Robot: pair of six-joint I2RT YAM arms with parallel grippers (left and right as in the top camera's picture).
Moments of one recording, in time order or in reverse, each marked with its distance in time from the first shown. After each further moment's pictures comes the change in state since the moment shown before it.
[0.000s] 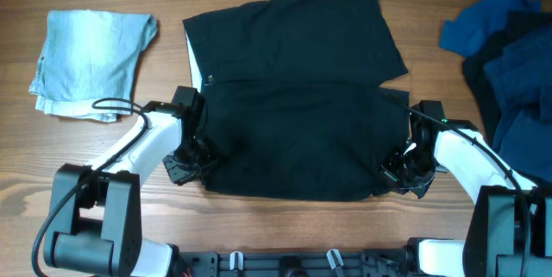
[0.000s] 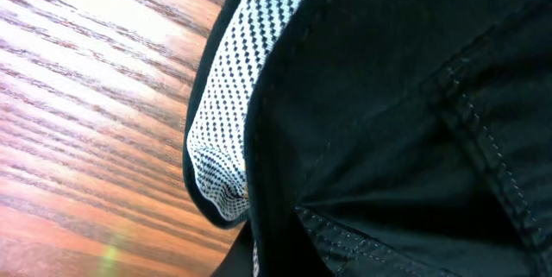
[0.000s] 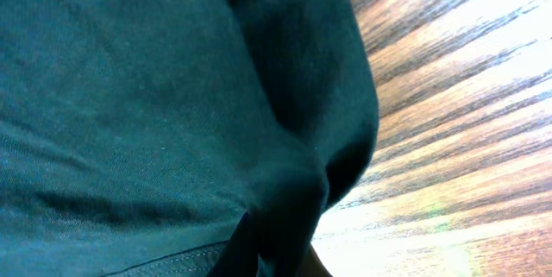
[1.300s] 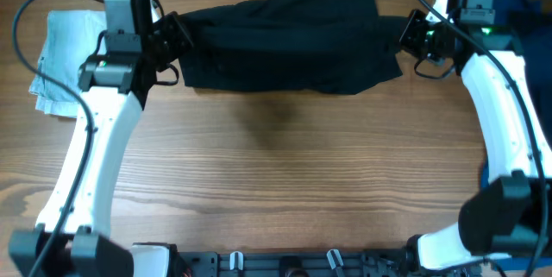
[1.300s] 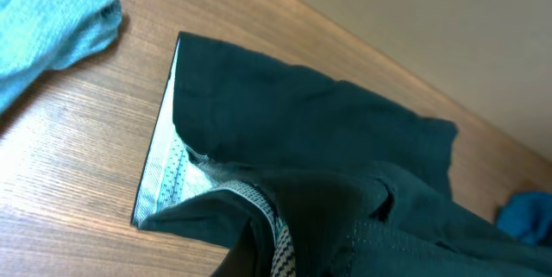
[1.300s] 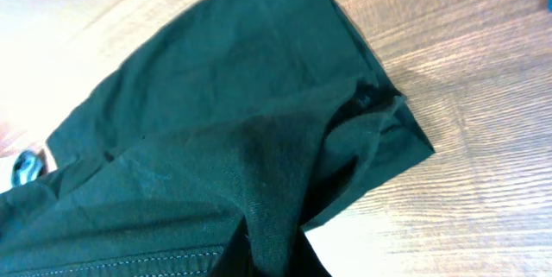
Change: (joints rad) left arm 0.108 -0.133 0.511 0.357 -0.002 0.079; right arm 0.012 0.158 0.806 0.137 -0.048 -0.174
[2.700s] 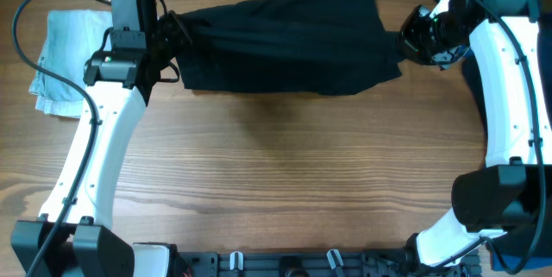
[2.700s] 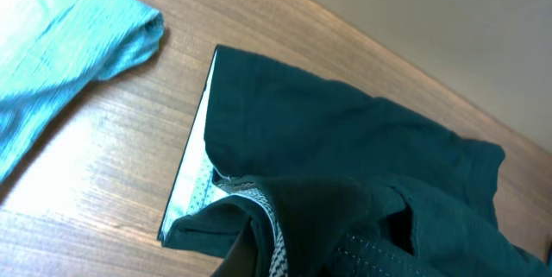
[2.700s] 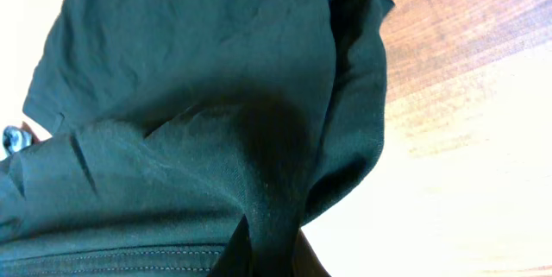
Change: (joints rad) left arm -0.004 0.026 0.000 0.003 -0.108 -0.002; right arm 0.028 0.138 0.415 -0.616 0.026 0.160
